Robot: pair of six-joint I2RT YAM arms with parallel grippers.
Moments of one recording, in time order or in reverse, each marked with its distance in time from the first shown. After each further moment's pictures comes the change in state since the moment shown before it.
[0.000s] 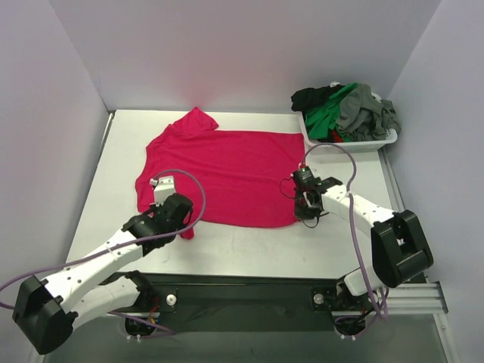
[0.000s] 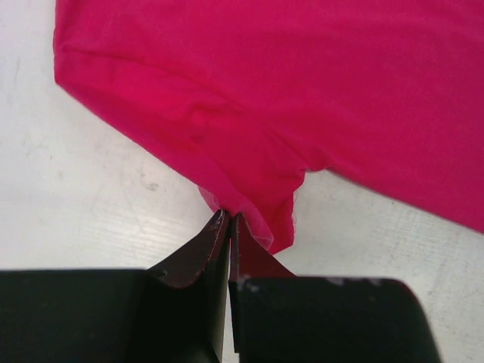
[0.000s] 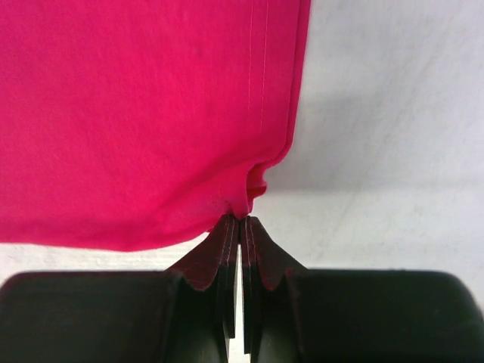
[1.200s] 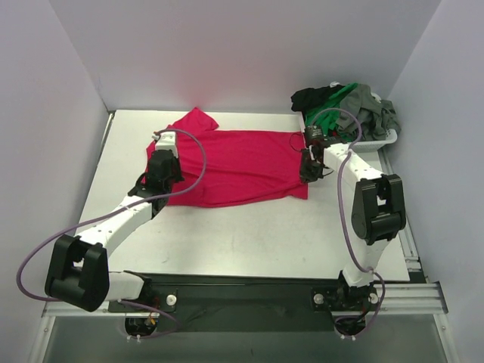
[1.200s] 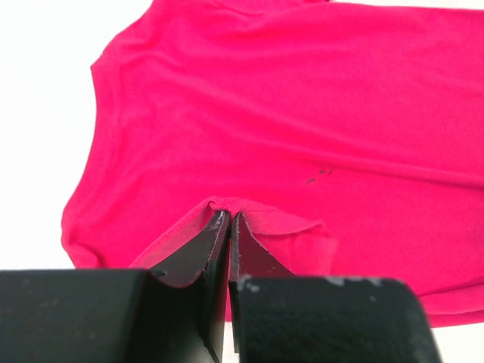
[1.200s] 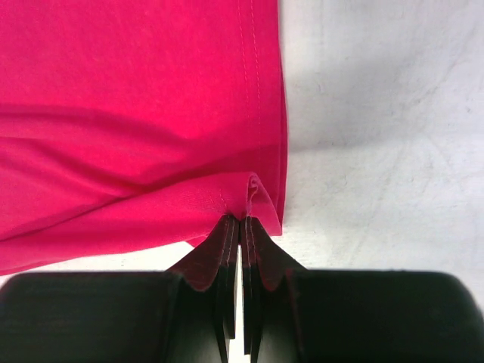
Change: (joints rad) left arm 0.373 0.391 0.149 0.748 0.296 0.561; right arm -0.222 0.389 0.537 -0.101 -0.084 -0.133
